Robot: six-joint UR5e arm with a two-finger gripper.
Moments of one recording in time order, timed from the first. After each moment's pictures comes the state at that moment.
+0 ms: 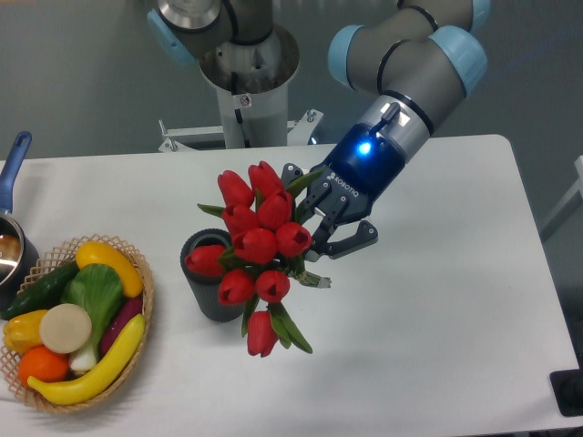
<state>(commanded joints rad) 2.69 -1.82 -1.65 -0.81 0.32 1.11</state>
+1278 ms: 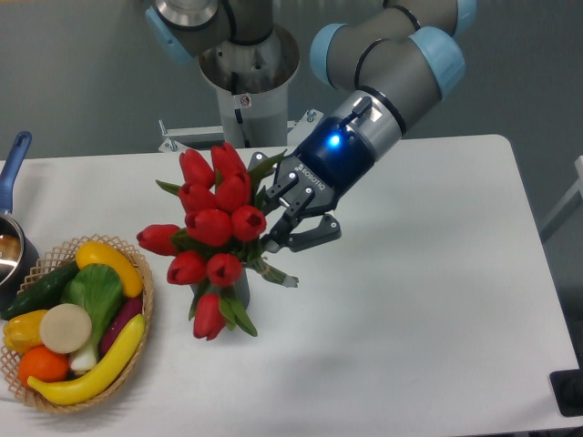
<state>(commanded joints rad) 2.61 -1.80 -1.71 -0.81 0.17 1.06</state>
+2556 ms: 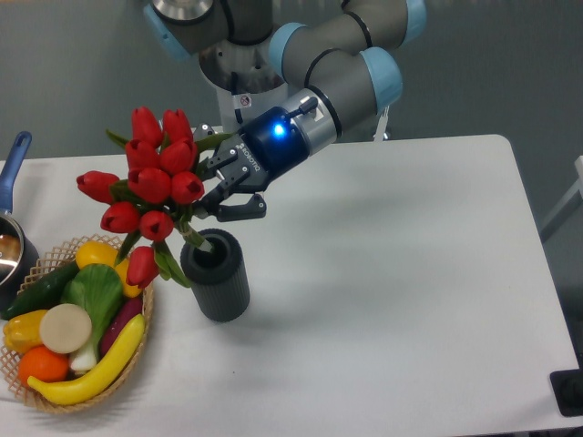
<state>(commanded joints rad) 2.59 -1.71 -1.91 -0.80 0.07 1.07</state>
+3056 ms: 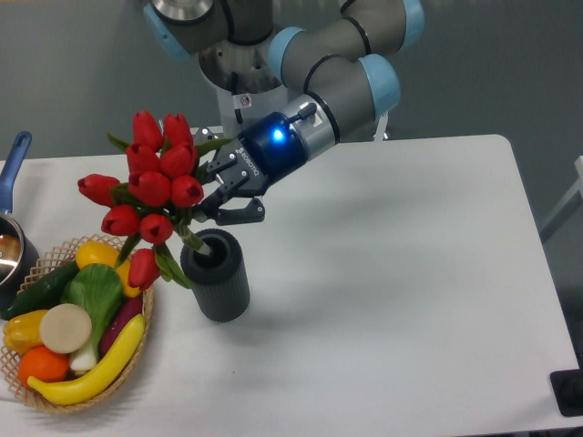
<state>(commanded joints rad) 2.59 -1.75 -1.93 -0.81 0.08 1.16</state>
